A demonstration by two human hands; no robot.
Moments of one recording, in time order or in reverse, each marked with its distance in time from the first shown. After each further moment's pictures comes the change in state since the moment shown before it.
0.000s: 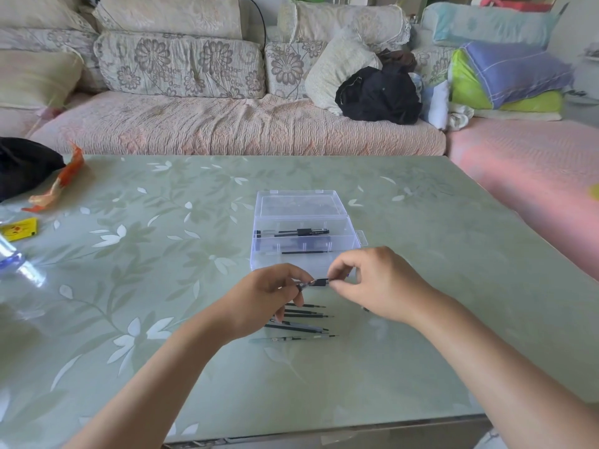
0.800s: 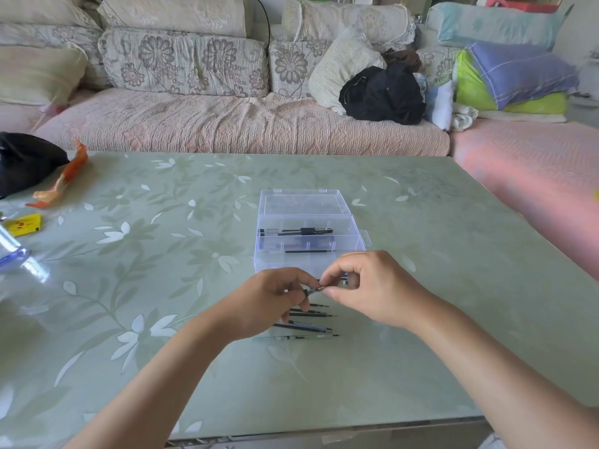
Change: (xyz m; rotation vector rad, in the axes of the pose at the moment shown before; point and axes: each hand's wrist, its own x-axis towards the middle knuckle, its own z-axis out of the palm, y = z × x) left_hand -0.003 0.004 0.000 0.063 -0.053 0.004; right_hand -0.003 -0.009 0.006 0.175 -0.011 -0.067
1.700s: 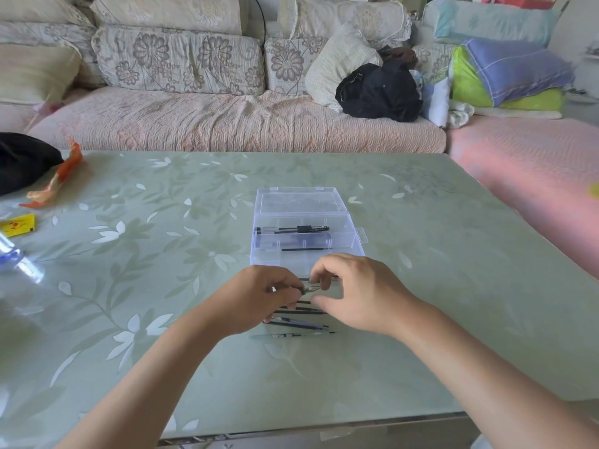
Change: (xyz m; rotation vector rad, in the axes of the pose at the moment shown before) left_hand -0.002 0.001 -0.007 0.160 0.077 -0.035; right_hand 0.000 0.003 0.018 -0.250 0.002 -0.063
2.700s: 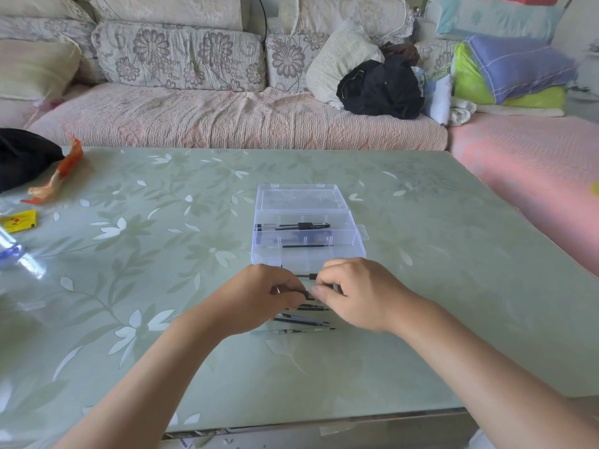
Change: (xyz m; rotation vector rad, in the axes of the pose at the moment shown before) left_hand -0.003 0.001 0.002 0.110 -0.024 0.014; right_hand 0.003 0.003 0.004 -0.052 -0.082 -0.044
